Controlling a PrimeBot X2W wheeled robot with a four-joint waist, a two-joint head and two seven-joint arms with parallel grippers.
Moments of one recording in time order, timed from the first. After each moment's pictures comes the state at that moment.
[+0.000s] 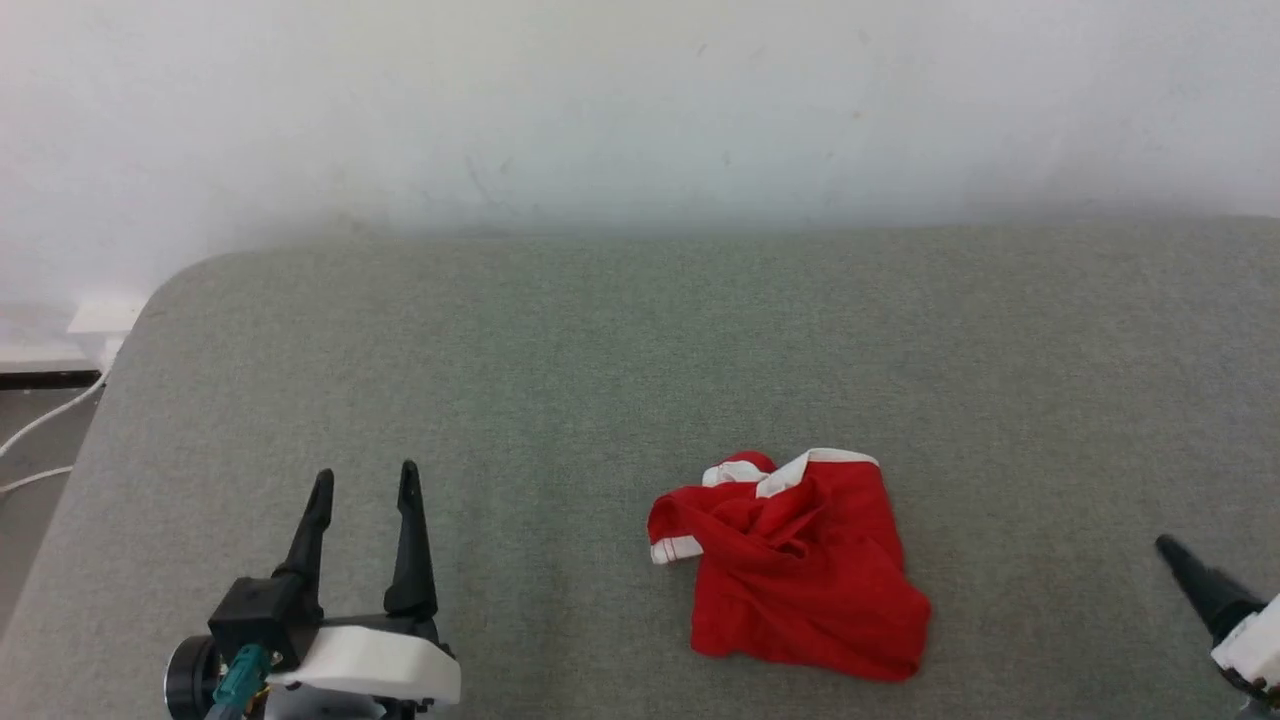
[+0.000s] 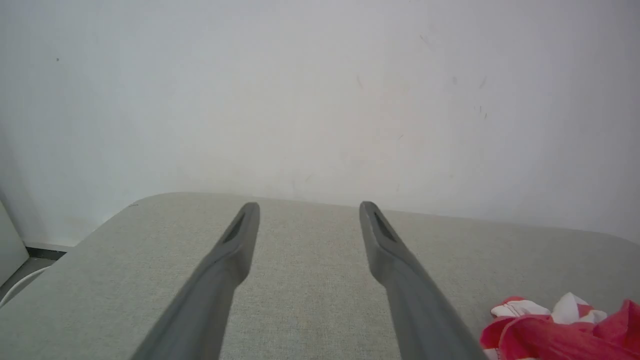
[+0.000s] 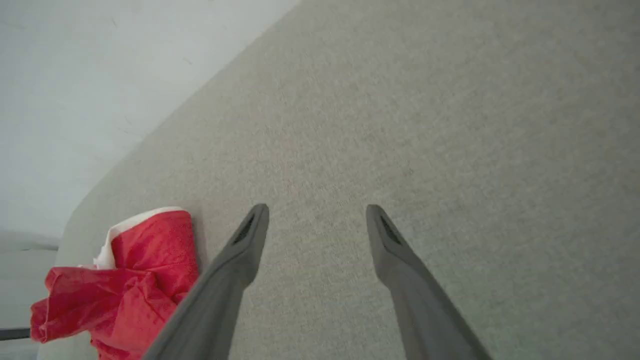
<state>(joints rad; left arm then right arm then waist) 0.03 0.10 -0.07 0.05 -0.23 0.07 -0.26 -0.02 -0.21 -0.36 0.20 0.68 0.13 0.48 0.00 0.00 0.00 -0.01</state>
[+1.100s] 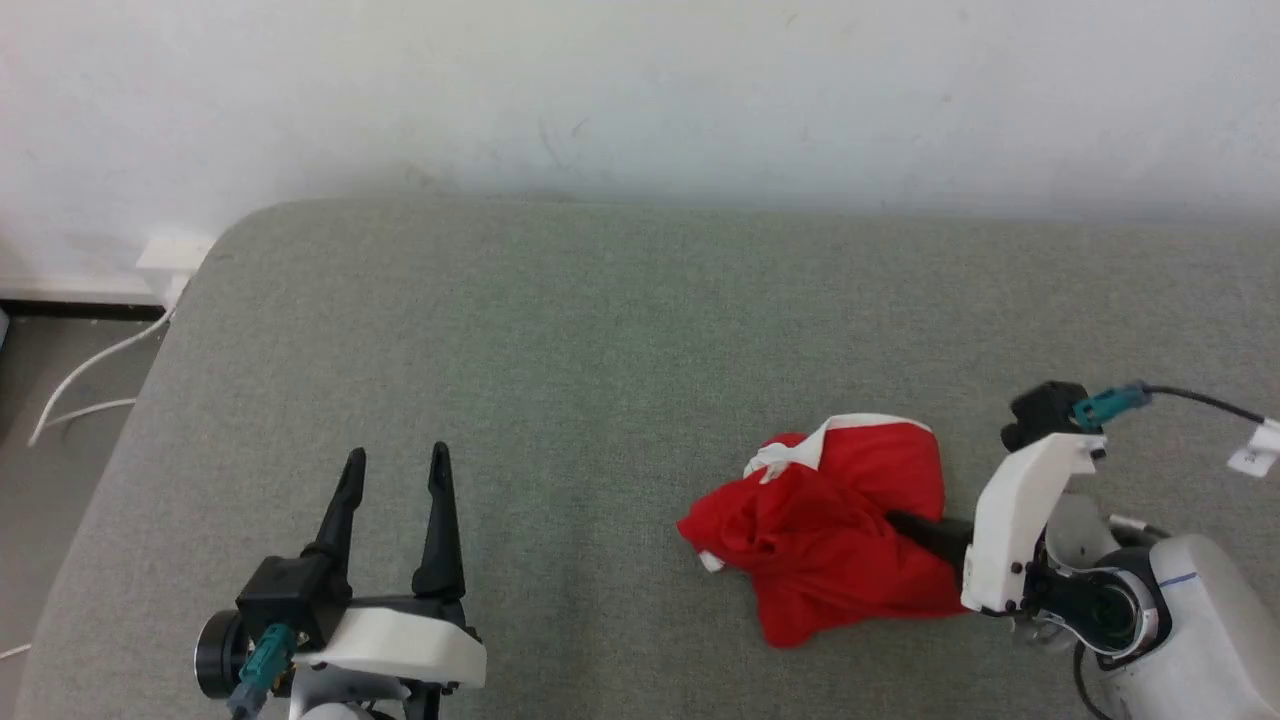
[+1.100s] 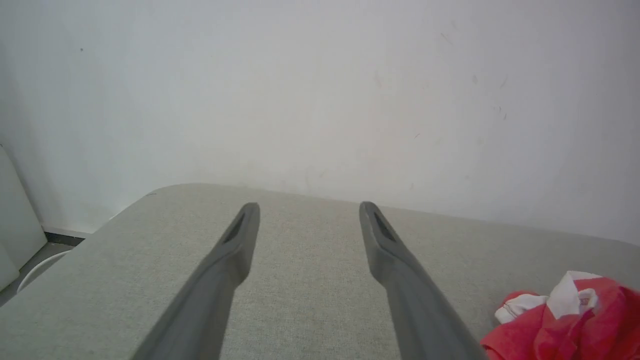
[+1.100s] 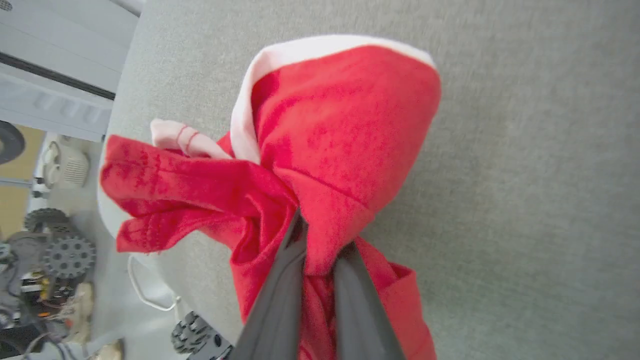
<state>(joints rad) 0.00 0.07 -0.08 0.07 -0.21 0.04 -0.26 -0.29 -0.17 0.08 0.38 0.79 0.13 0.81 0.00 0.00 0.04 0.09</state>
